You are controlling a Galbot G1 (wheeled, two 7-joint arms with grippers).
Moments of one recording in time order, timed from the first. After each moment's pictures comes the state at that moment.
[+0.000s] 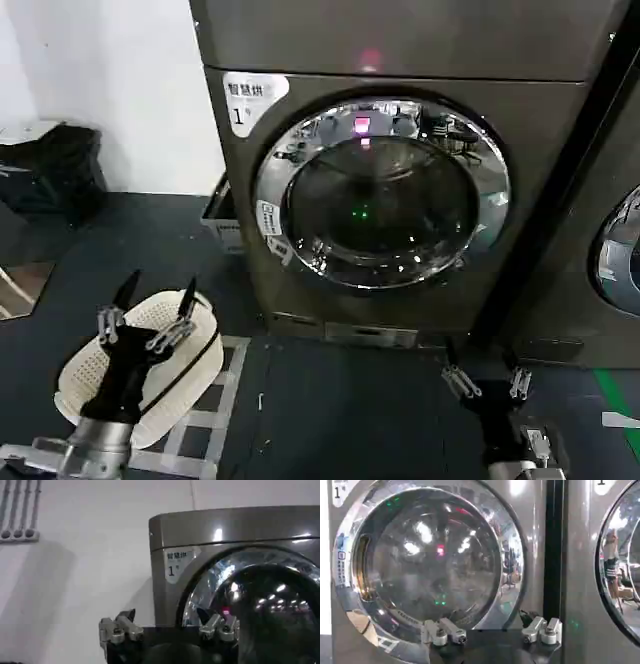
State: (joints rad) left arm 1.62 -1.48 -0.81 -2.37 -0.24 -0.10 0.23; right arm -1.72 1.51 0.60 2.28 0.06 0.03 -0.01
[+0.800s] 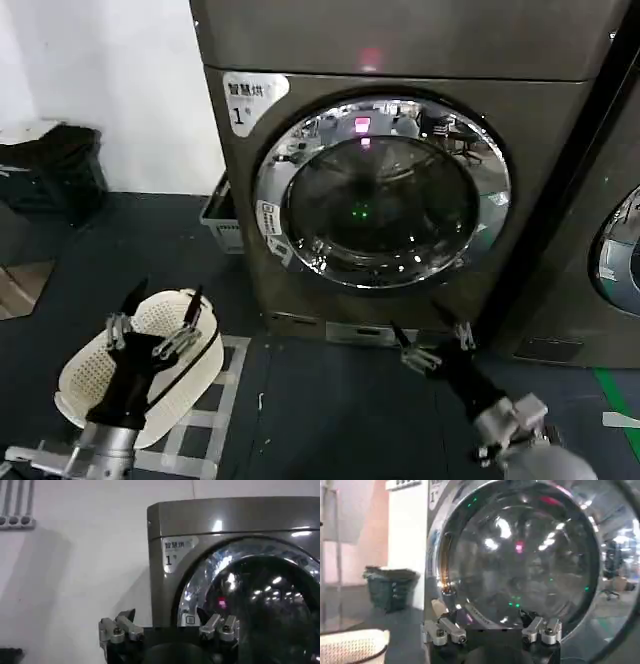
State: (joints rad) left arm 1.65 -1.48 -0.80 -2.37 -0.23 -0.08 0.23; right arm -1.28 1.03 0.46 2.07 0.45 -0.15 -0.35
